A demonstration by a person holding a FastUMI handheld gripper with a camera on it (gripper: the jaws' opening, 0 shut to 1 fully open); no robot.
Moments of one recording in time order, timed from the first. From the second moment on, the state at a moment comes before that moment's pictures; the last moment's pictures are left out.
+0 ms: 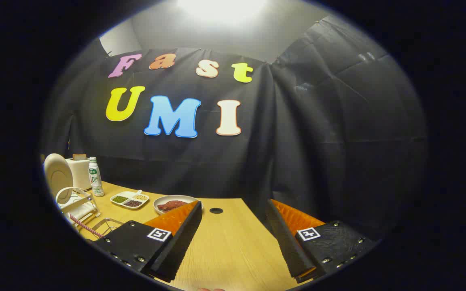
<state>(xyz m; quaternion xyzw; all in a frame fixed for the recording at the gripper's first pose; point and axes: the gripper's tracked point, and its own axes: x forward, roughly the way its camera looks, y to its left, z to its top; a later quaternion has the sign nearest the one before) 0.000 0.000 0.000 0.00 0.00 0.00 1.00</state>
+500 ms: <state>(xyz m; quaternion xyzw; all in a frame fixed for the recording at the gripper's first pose) -0.108 0.088 0.082 -0.01 0.02 -0.01 1.00</state>
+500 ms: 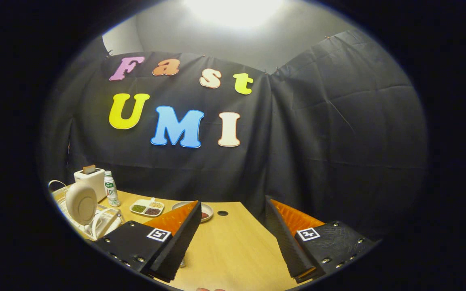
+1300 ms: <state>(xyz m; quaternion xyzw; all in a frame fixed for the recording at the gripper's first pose) -0.157 0.411 0.086 0.04 0.12 0.18 0.98</state>
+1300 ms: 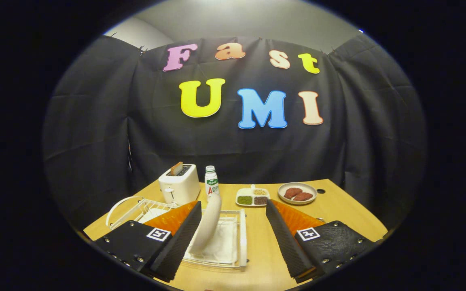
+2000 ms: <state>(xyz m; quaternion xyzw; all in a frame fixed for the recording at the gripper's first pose) -0.105 0.476 0.014 0.00 0.24 0.11 0.97</state>
